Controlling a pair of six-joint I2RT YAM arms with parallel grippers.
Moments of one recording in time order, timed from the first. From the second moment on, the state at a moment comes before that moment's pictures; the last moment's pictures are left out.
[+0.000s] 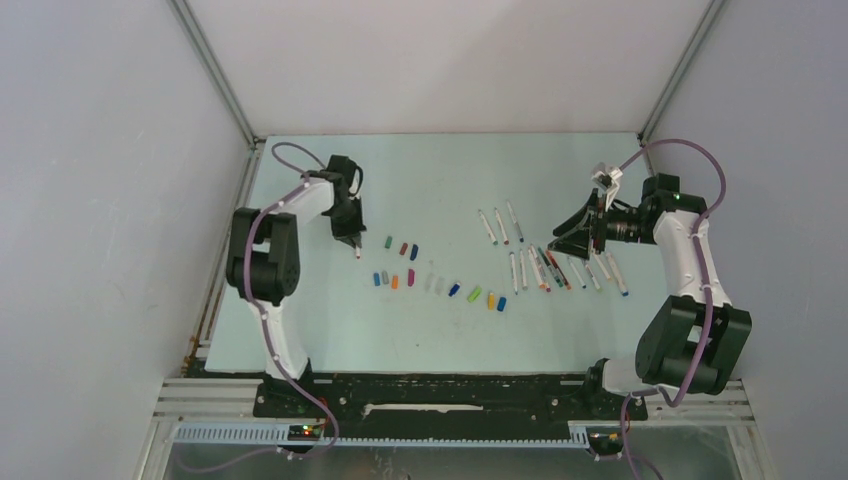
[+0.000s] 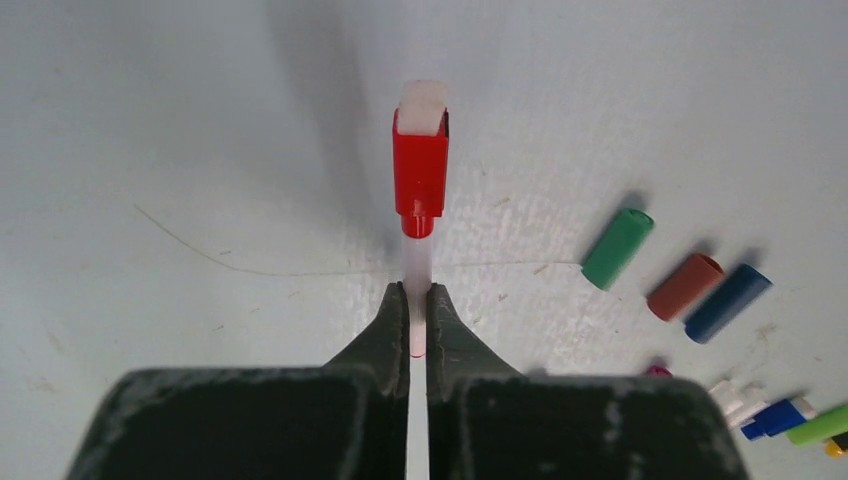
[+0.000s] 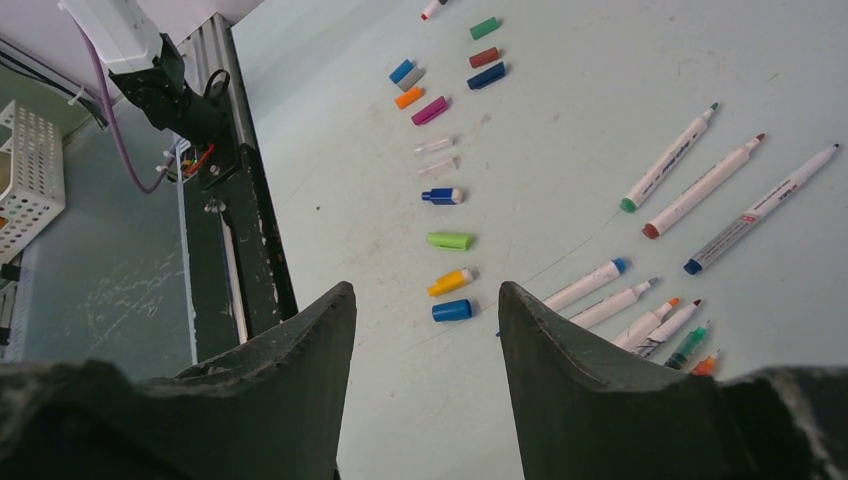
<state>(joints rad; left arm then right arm) -0.18 2.00 1.45 -0.79 0.04 -0.32 -0.25 1.42 1.17 -1.14 -1.33 -0.93</state>
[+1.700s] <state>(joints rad) -0.84 1.38 0.95 0.42 0.26 -0.63 0.07 1.21 0.97 -0.32 -1.35 0.07</state>
